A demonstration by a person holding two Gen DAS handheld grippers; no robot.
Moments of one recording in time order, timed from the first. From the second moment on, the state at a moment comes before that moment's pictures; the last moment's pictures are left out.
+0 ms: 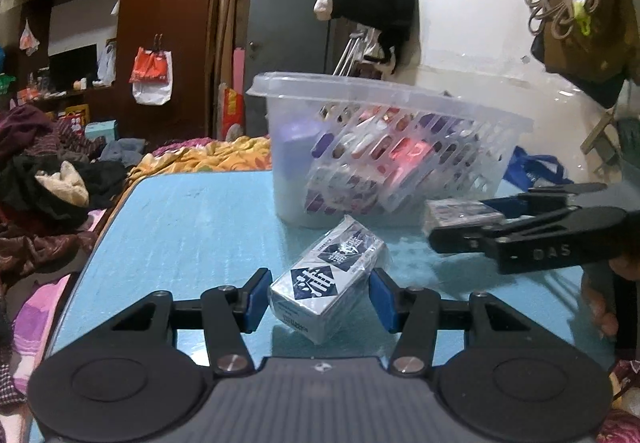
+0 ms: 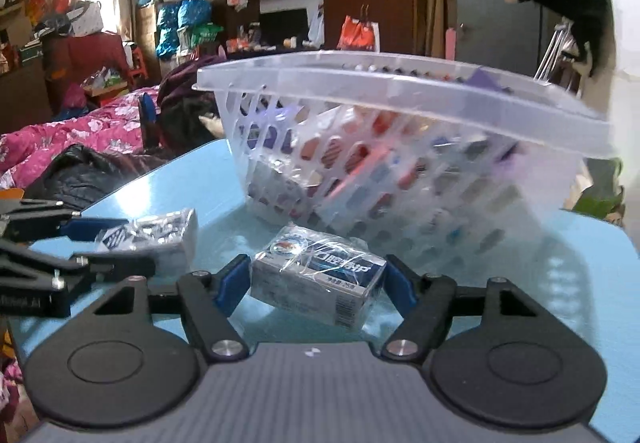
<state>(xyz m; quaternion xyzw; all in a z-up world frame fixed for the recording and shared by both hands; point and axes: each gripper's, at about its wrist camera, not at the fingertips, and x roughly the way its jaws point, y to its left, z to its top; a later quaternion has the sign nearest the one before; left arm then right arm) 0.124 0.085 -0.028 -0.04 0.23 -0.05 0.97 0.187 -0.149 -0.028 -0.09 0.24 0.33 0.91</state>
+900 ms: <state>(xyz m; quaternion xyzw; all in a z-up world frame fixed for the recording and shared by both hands) 0.281 0.066 0.090 -0.06 0.19 -0.05 0.98 0.299 -0.132 0.098 -0.09 0.14 0.23 0.96</state>
